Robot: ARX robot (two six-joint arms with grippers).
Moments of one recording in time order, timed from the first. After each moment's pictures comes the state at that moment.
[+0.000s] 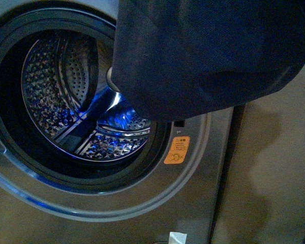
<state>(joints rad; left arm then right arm) -0.59 1.57 1.99 -0.11 0.20 0.10 0.20 0.89 0.73 0.63 -0.43 0.22</state>
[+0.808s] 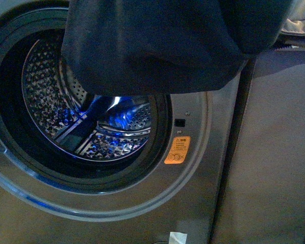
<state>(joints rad) -0.59 1.57 1.99 -0.11 0.20 0.10 0.44 1.34 0.97 0.76 -0.11 0.04</state>
